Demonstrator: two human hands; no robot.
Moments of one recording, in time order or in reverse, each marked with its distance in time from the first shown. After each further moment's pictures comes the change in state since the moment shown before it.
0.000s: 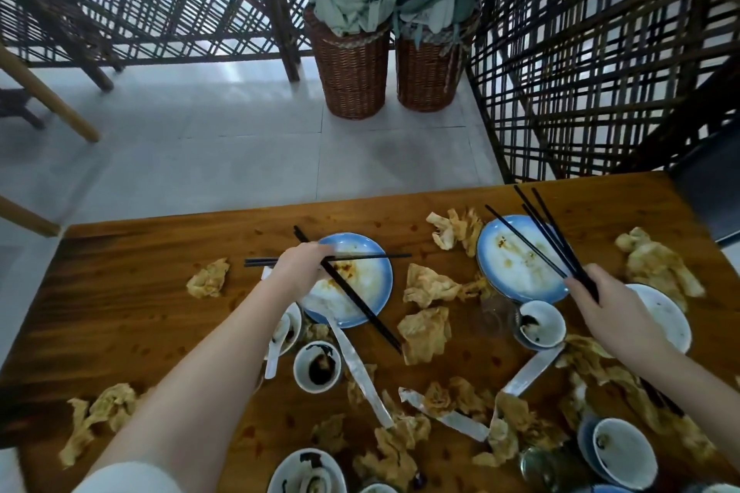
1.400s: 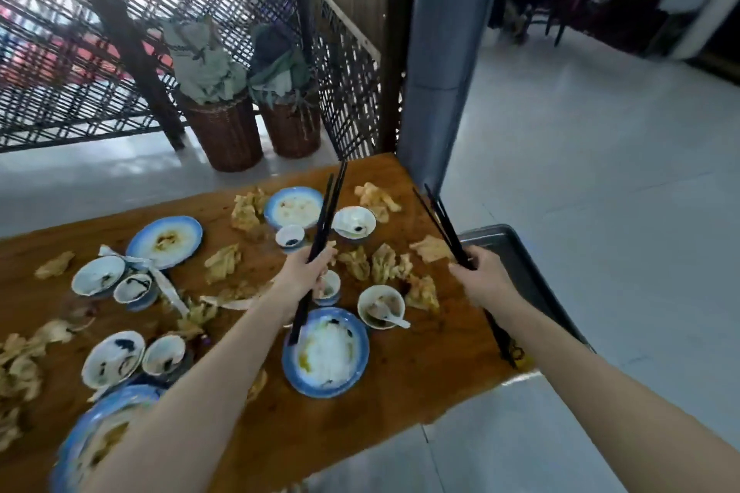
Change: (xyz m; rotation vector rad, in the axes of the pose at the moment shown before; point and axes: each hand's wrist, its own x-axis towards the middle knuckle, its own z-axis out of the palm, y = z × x) left_hand -0.232 0.426 0.024 -1.166 0.039 -0.019; right_hand -0.266 0.200 -0.185 0.473 0.194 0.128
